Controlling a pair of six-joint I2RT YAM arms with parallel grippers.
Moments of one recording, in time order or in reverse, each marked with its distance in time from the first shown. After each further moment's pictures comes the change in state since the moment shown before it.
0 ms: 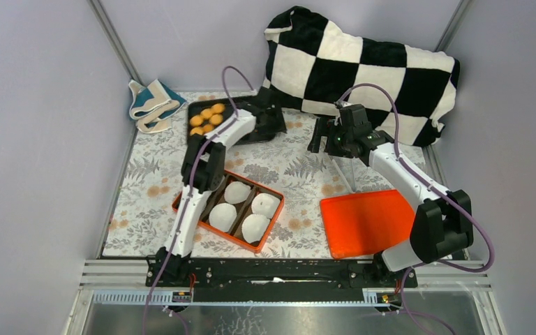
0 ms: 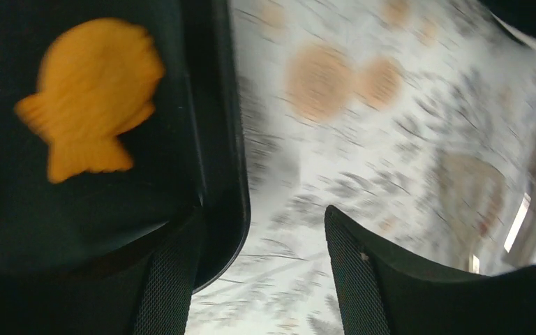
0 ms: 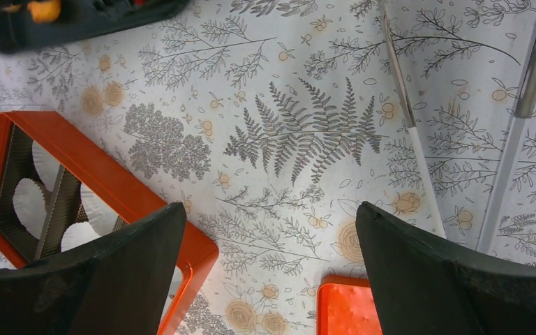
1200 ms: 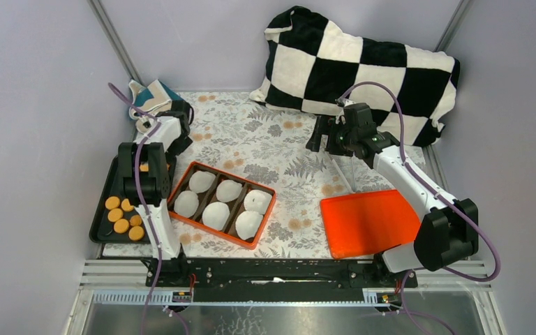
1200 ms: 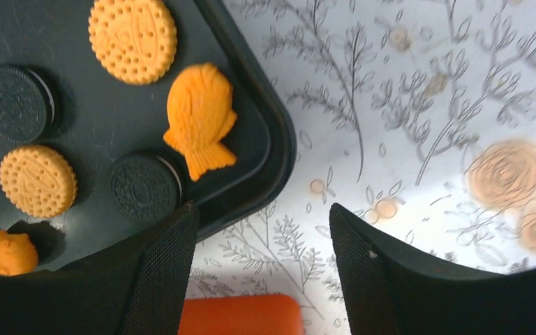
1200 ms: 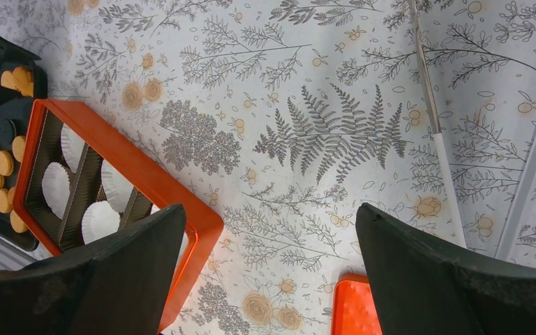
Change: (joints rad) left arm 0.417 -0.509 -0.707 -0.172 -0.593 -0.243; right arm 0.000 -0.052 0.002 0.003 -0.056 0.002
